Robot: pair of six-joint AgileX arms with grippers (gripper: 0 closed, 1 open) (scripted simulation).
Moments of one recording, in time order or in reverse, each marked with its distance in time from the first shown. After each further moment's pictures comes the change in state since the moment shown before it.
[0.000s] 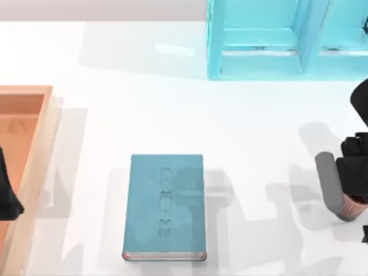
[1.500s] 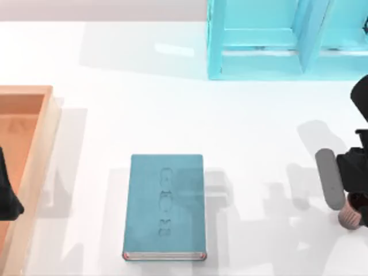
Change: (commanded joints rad) left arm 0.000 0.000 0.000 0.000 0.000 0.000; right arm 0.000 -0.014 0.027 -0.035 0.001 -0.002
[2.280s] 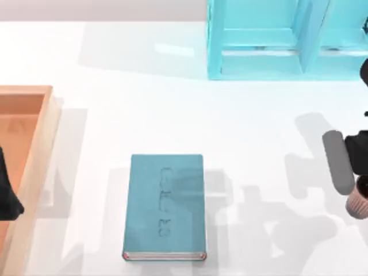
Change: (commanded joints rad) left arm 0.000 0.000 0.000 0.000 0.000 0.000; right arm 0.005 -0.052 0.116 -0.175 0.000 0.011
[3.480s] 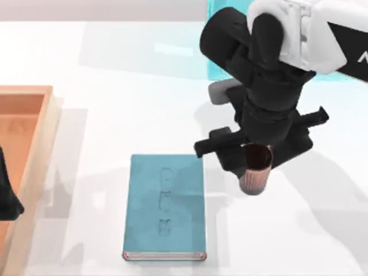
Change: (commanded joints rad) left arm 0.000 0.000 0.000 0.000 0.000 0.000; right arm 0.431 0.365 0.598 -0.249 -0.008 1.692
